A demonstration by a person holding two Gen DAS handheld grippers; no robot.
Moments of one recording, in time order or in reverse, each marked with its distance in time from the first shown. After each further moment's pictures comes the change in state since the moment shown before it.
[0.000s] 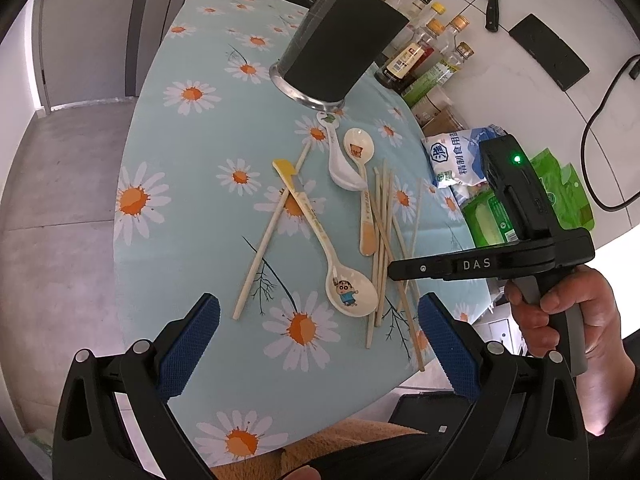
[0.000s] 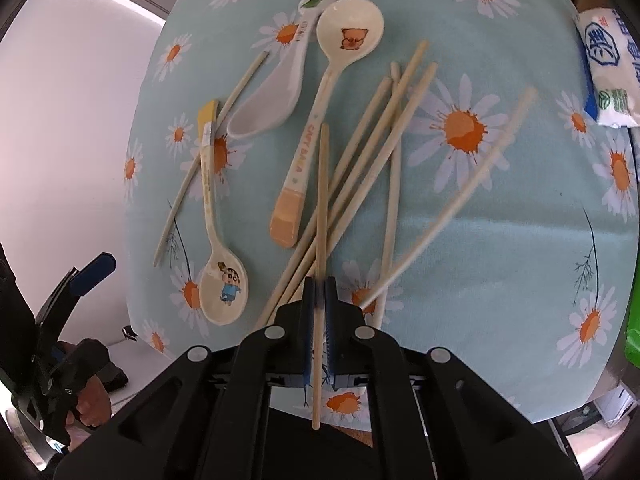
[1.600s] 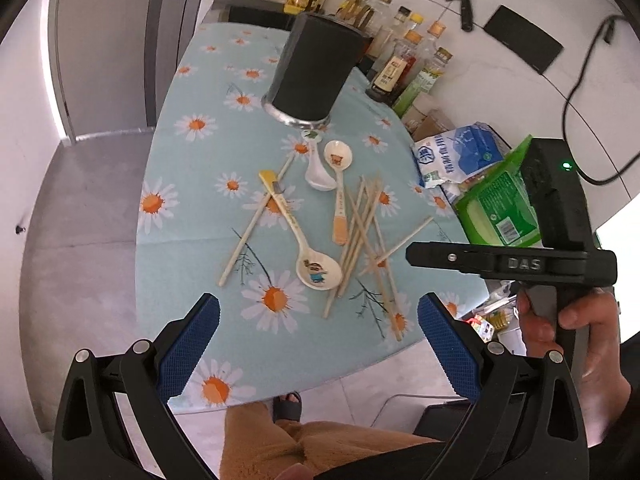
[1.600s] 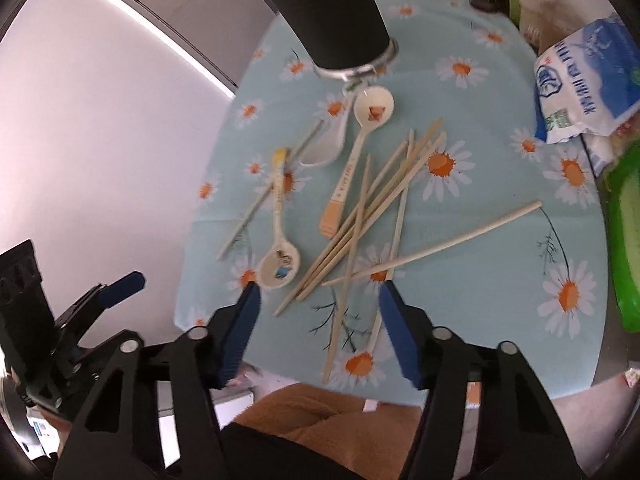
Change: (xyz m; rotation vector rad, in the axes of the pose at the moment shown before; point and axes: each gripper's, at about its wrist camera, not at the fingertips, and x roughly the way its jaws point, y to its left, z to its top) left arm -0.040 -0.051 -0.028 0.046 -0.080 0.116; right arm -0.051 -0.002 -0.060 -0.077 -0.282 0.119
